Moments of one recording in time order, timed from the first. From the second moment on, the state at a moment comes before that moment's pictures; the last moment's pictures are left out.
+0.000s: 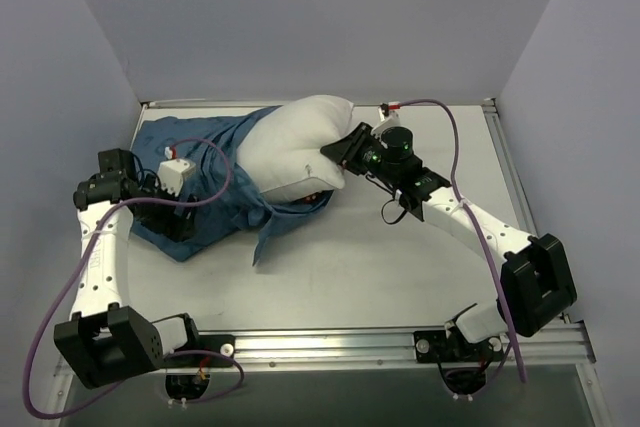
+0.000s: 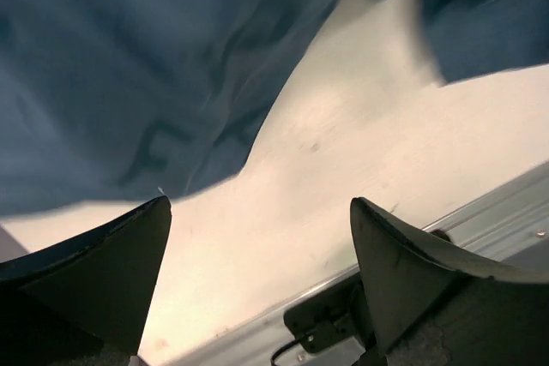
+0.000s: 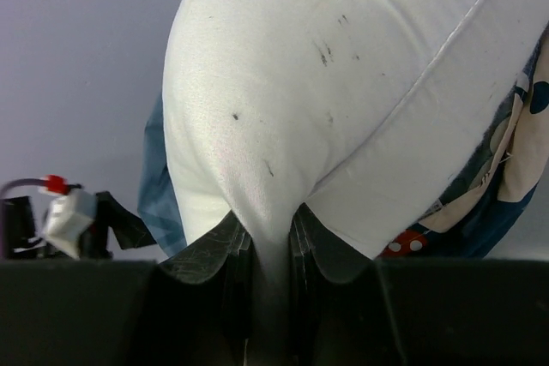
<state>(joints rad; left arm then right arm) 0.21 1.22 1.24 -1.19 0.47 0.68 0.54 1.44 1.02 0.19 -0.17 0.94</state>
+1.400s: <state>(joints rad) 0.31 1.43 0.77 -0.23 0.08 0.60 0.38 1.32 0.92 0.08 -0.19 0.93</state>
